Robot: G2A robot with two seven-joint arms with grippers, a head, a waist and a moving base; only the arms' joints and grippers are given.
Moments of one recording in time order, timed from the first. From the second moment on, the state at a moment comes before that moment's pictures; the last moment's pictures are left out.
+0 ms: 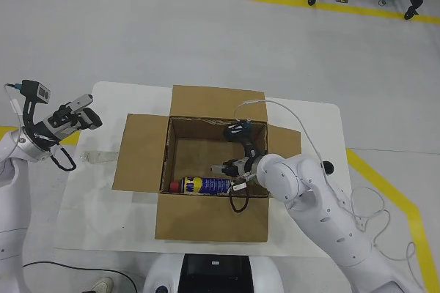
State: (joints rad) left arm 1.33 -0.94 -1.93 -1.53 -0.39 -0.18 -1.12; right arm -1.00 -1.29 0.88 -1.80 -0.86 0.30 1.16
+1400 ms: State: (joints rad) left arm 1.33 -0.94 -1.93 -1.53 -0.39 -0.18 -1.12; right arm -0.80 -1.40 0.73 -1.43 -0.89 0.58 1.24
